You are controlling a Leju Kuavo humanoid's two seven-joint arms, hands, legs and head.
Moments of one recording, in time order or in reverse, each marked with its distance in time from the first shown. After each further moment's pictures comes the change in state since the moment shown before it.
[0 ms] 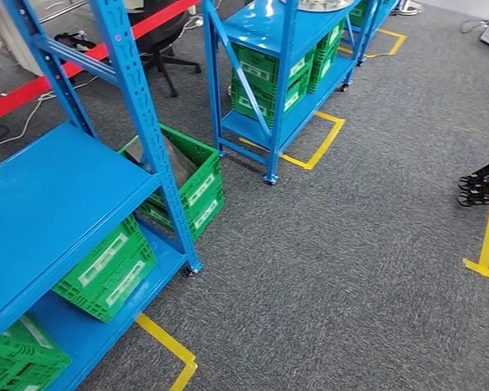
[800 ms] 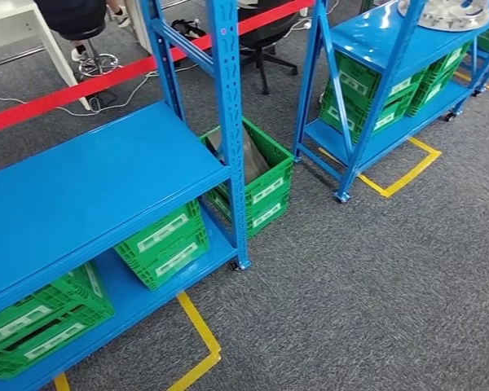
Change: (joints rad) left arm -0.003 0.002 0.000 0.000 -0.003 0.004 0.002; right arm 0.003 0.010 0.000 0.004 -0.002 0.001 0.008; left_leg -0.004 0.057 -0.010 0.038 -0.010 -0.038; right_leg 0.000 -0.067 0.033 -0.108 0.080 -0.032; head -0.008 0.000
